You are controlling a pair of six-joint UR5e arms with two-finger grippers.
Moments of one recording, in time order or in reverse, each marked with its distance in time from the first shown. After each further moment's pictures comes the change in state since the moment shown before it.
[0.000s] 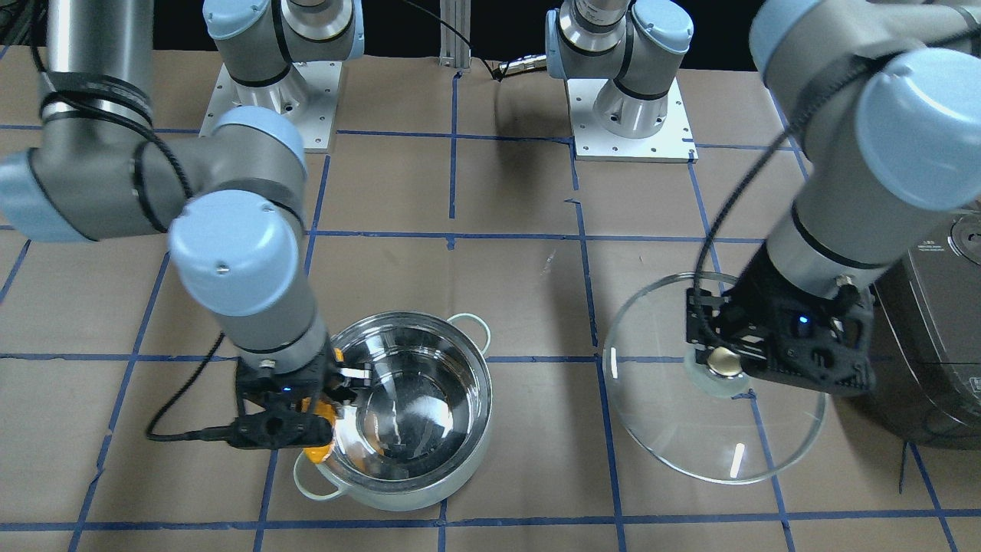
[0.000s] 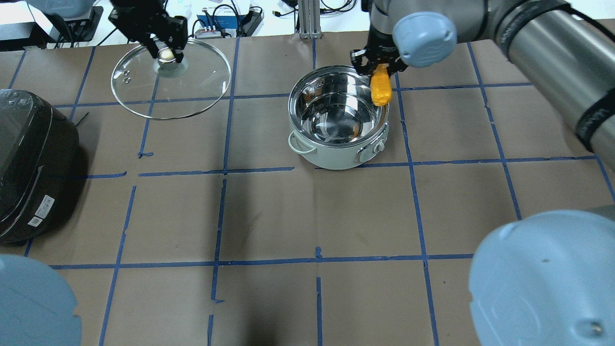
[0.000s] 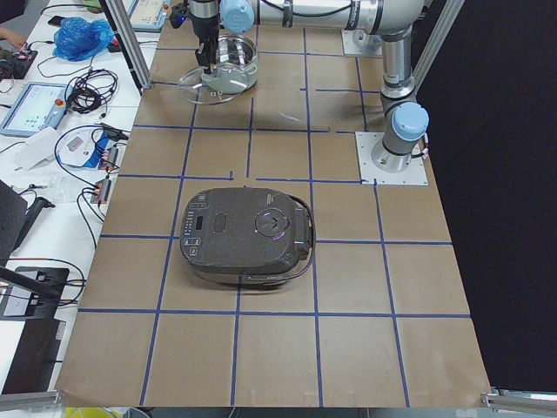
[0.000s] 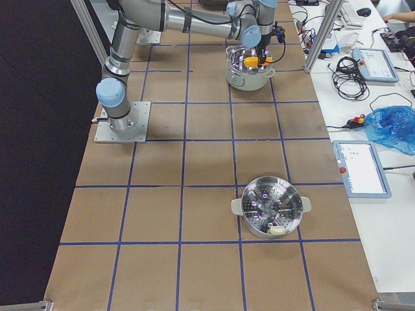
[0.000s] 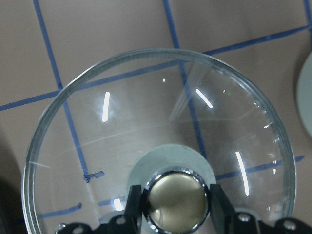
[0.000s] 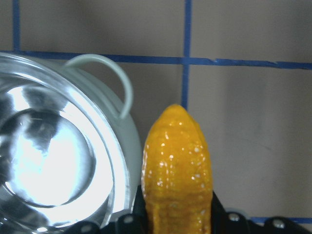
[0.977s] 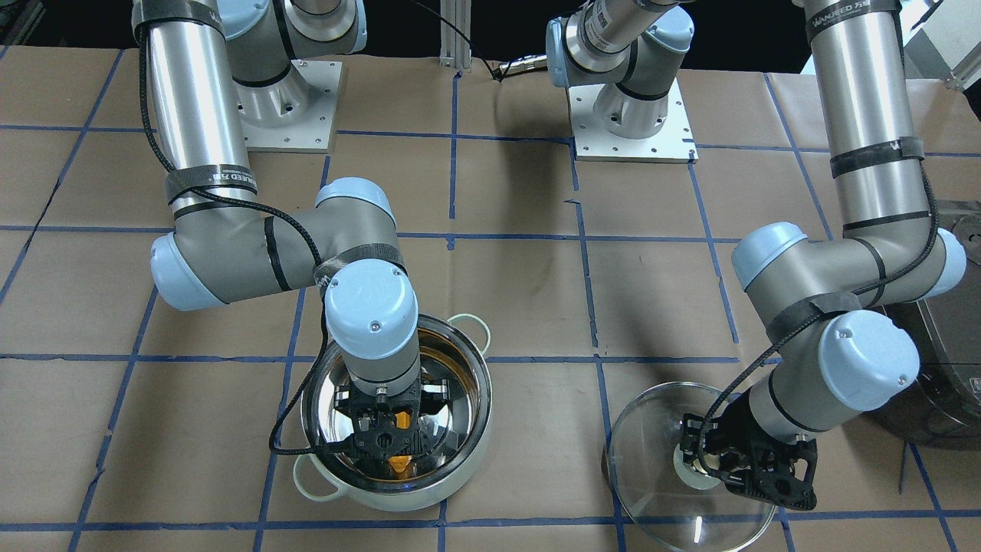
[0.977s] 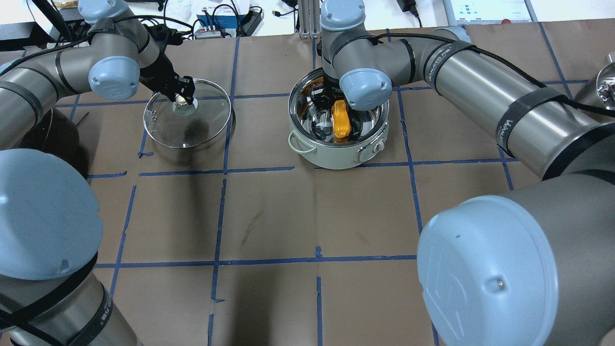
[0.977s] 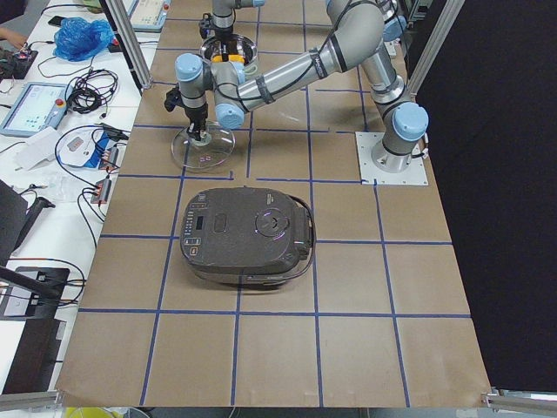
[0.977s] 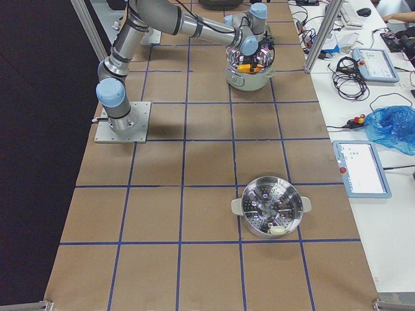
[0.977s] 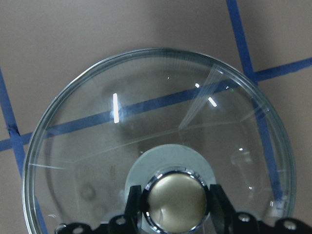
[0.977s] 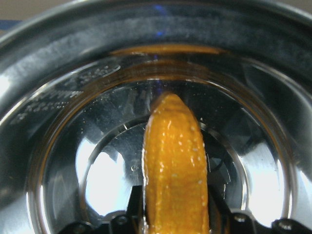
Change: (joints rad) left arm 0.080 -0.225 -0.207 0.451 -0.112 0.084; right arm 0.076 0.103 0.069 -0.124 0.003 0.056
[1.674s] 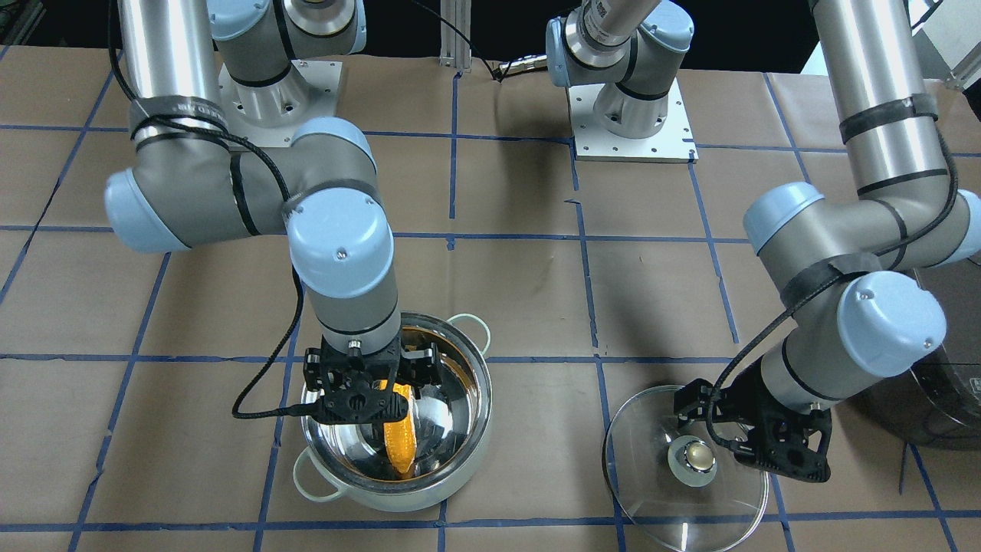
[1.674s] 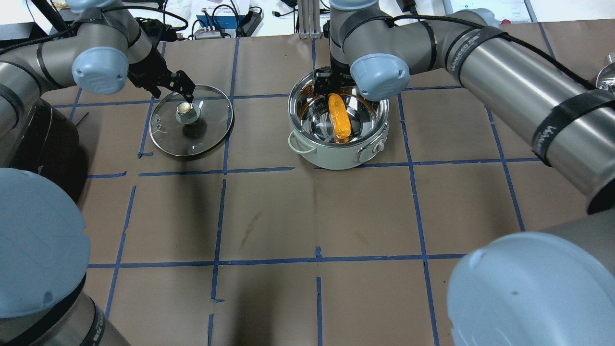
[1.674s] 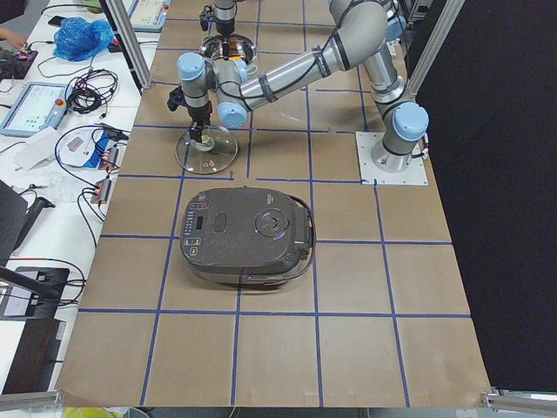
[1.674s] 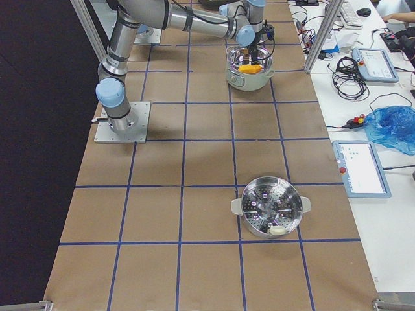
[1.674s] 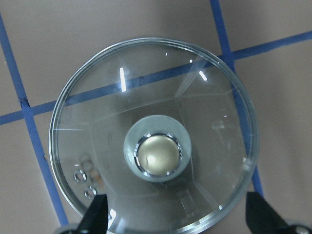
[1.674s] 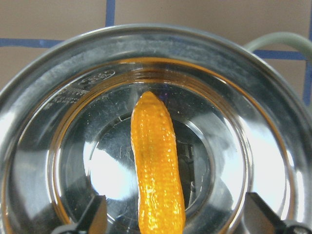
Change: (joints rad) left arm -0.001 0.121 0.001 -0.162 0.013 0.005; right arm -0.024 -0.156 0.020 0.081 -0.004 -0.001
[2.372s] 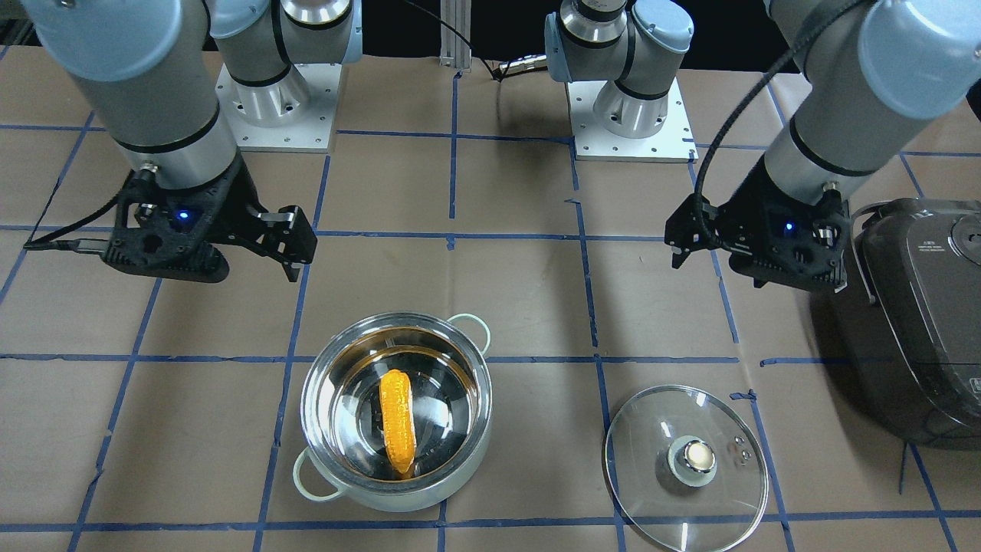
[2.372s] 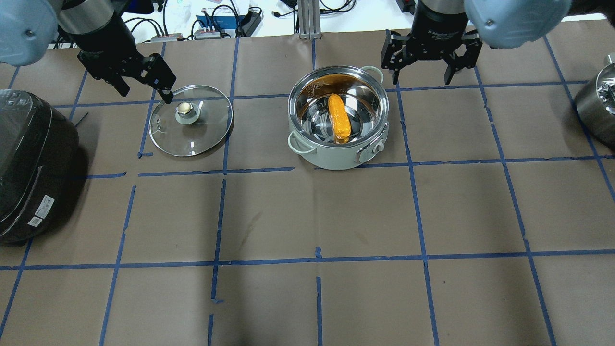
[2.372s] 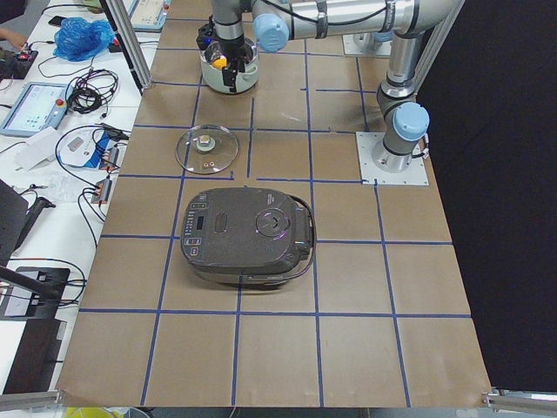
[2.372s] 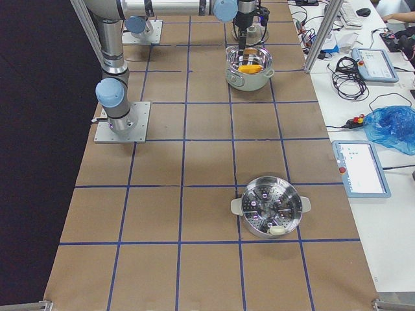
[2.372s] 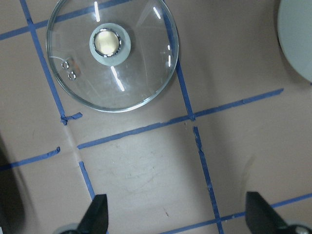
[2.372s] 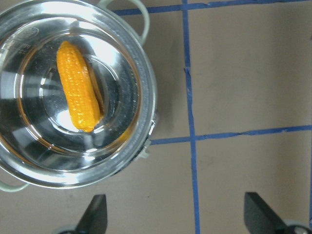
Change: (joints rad) left arm -0.083 0.334 0.000 -0.402 0.073 -0.070; right arm -0.175 -0.286 0.013 0.362 -0.002 -0.053
